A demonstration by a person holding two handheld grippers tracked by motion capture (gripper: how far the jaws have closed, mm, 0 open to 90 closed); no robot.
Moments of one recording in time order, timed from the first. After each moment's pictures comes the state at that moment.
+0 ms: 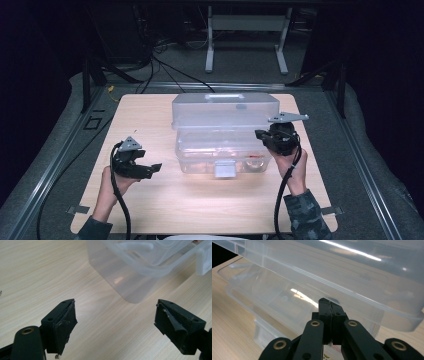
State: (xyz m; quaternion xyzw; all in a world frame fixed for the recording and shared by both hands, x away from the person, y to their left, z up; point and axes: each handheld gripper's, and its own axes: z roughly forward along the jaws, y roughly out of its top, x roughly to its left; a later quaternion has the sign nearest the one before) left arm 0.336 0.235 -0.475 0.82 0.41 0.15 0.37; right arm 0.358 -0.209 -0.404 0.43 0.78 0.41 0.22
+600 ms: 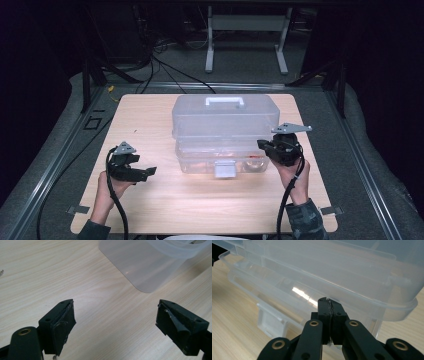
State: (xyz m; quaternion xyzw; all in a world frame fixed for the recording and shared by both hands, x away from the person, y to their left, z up) left arm 0.338 0.253 -0.498 0.81 0.43 0.14 0.37; right arm 0.341 -0.217 -0.424 0.44 0.77 0.41 0.20
